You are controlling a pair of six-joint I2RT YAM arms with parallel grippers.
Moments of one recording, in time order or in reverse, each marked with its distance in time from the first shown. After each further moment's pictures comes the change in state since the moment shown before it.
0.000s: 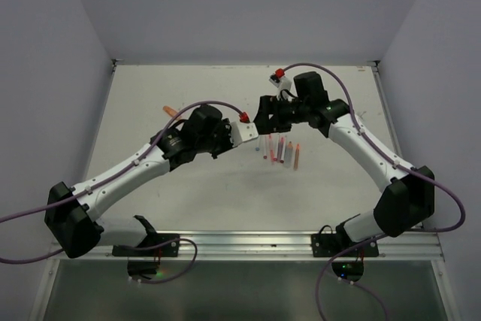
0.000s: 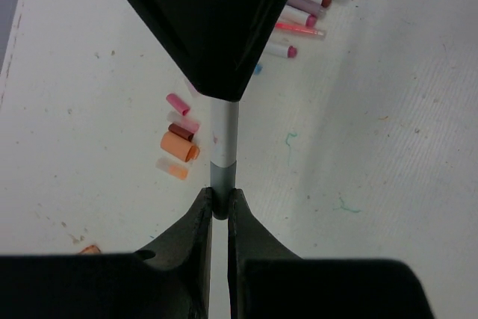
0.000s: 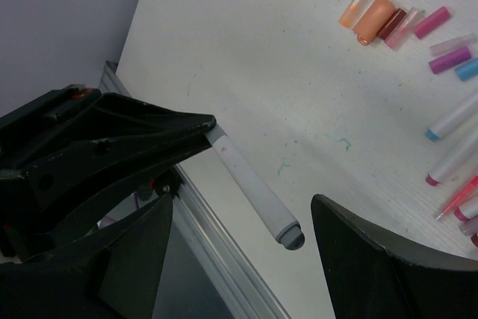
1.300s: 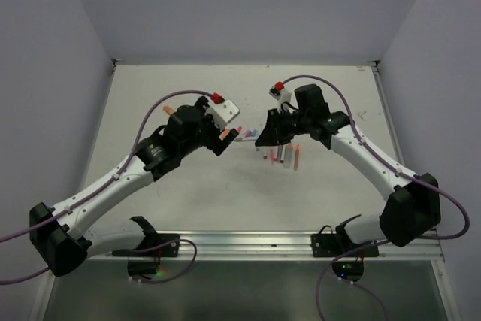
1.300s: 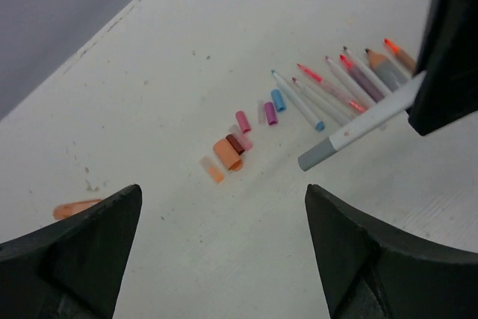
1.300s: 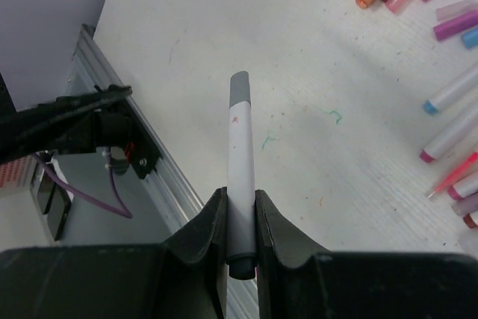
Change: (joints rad) left arm 0.005 -0.153 -0.075 0.161 -0.200 -0.200; right arm 0.020 -0.041 -0.116 0.013 -0.017 -0.089
